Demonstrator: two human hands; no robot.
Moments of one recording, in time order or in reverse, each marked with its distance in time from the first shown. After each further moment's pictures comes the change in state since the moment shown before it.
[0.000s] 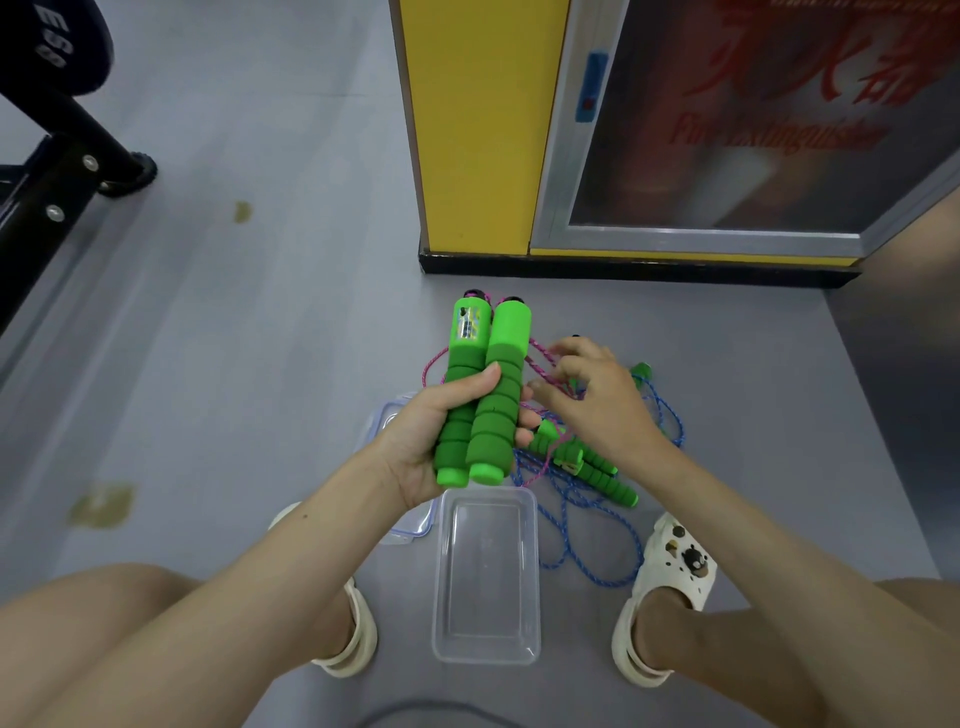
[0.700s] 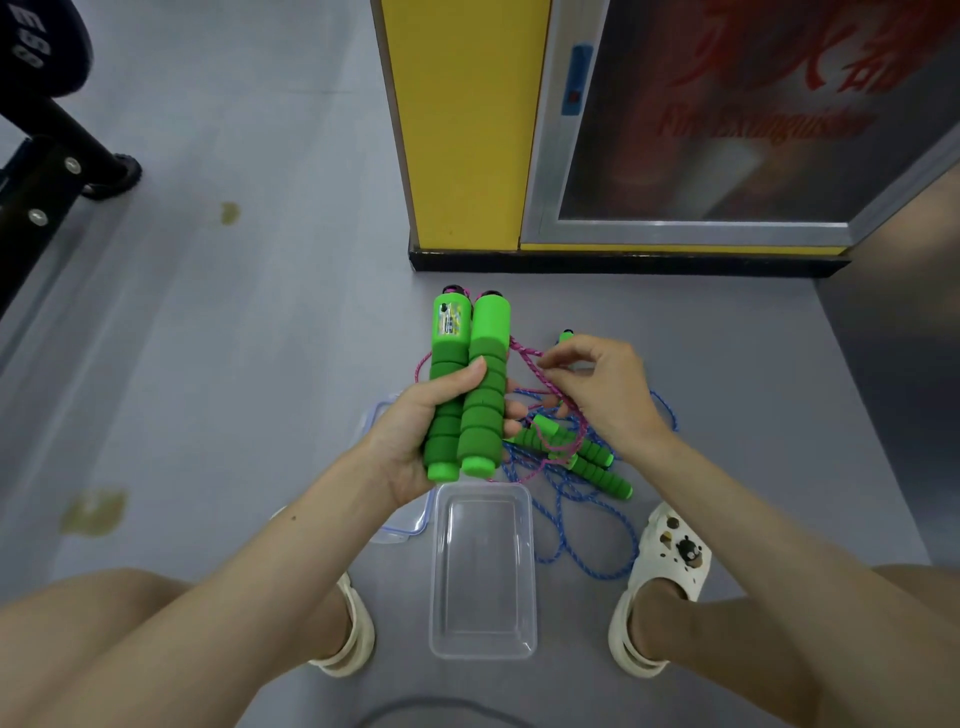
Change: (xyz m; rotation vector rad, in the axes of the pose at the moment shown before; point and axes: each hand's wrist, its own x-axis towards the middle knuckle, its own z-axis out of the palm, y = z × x) left_hand 0.002 0.000 0.000 0.008 0.037 0.045; right_hand -0.001 -0.006 -0.010 0.359 0.063 0.194
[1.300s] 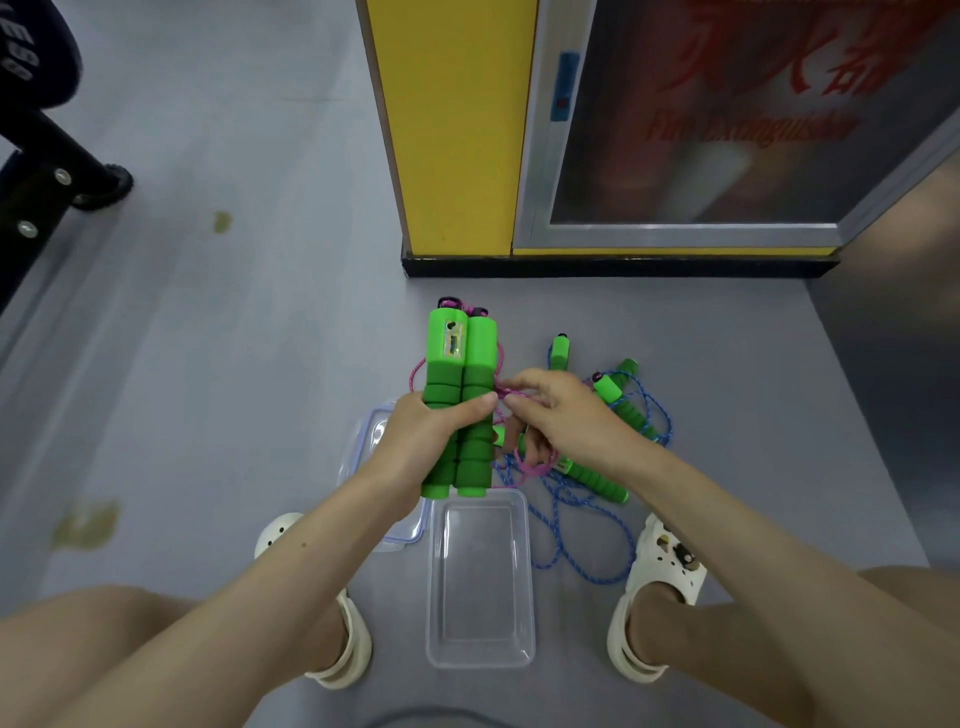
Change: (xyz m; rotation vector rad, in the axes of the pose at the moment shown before) left_hand 0.013 -0.016 -0.007 0.347 0.294 0.182; right_hand -0.009 -0.010 0.011 -0.044 -0.412 0.105
